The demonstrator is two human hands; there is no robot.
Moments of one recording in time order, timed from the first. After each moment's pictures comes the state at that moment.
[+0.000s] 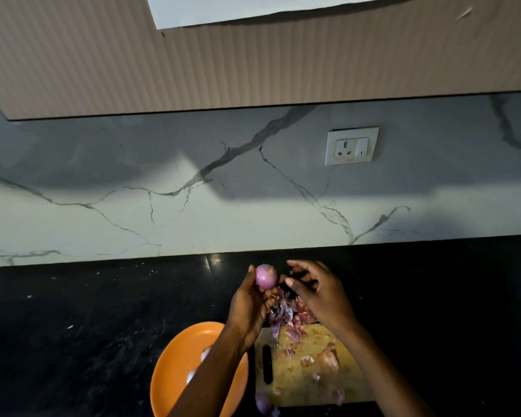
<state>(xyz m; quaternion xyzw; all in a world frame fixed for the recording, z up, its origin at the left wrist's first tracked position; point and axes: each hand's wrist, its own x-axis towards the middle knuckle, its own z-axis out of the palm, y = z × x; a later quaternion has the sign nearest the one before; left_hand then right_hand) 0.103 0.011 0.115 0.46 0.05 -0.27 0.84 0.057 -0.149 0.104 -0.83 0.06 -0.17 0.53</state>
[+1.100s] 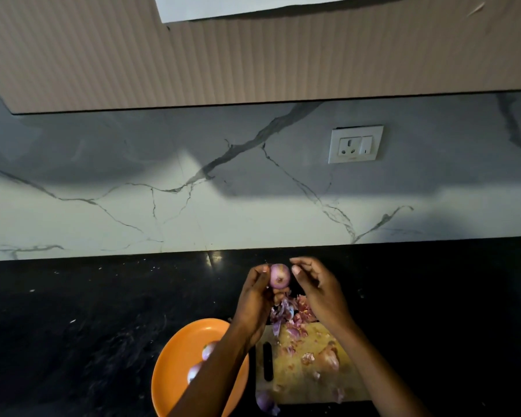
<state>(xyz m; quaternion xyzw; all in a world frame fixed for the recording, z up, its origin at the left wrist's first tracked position) 0.105 0.004 0.101 0.53 0.00 -0.22 0.82 0.061 -0.141 0.100 -0.78 0.07 -0.17 0.60</state>
